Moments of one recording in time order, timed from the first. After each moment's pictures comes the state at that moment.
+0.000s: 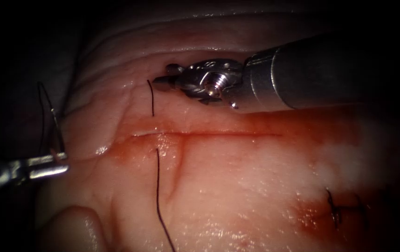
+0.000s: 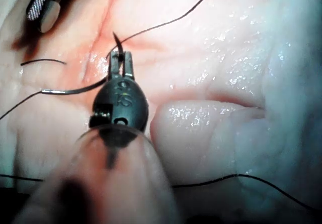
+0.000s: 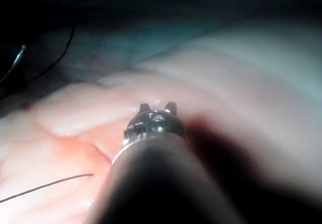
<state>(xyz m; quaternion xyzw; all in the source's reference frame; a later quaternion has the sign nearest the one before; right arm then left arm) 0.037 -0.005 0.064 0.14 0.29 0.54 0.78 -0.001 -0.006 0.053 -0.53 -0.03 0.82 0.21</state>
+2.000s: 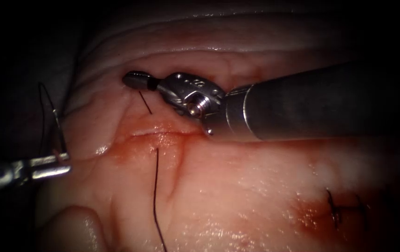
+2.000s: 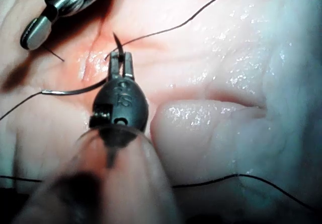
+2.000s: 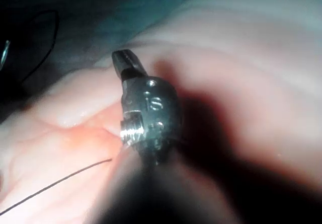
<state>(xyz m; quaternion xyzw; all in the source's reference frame) 0.038 -0.006 0.066 0.18 0.53 0.51 0.65 -0.001 -0.006 0.053 -0.53 -0.03 0.82 0.21</state>
